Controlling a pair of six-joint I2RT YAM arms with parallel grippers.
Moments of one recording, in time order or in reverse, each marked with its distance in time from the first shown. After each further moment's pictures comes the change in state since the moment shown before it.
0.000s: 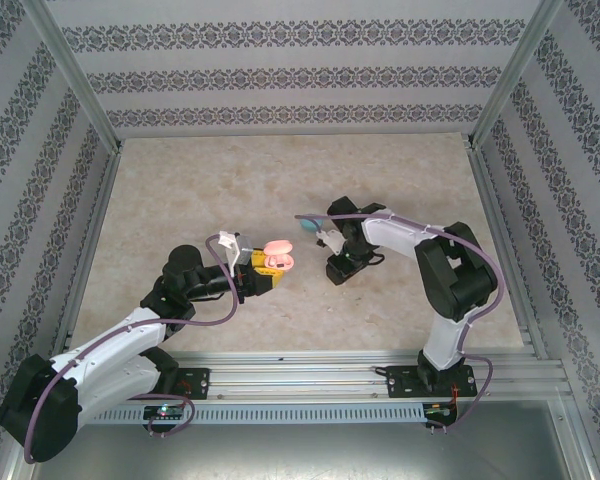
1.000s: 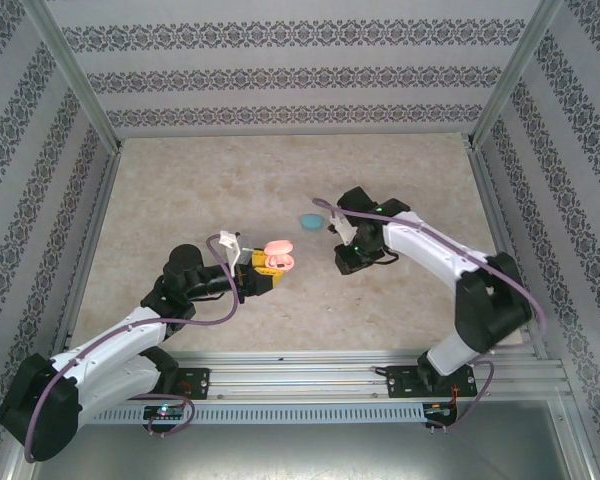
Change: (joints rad) left arm 0.000 0.005 0.006 -0.003 0.005 0.000; right arm 0.021 -0.293 0.011 -0.140 0.029 0.263
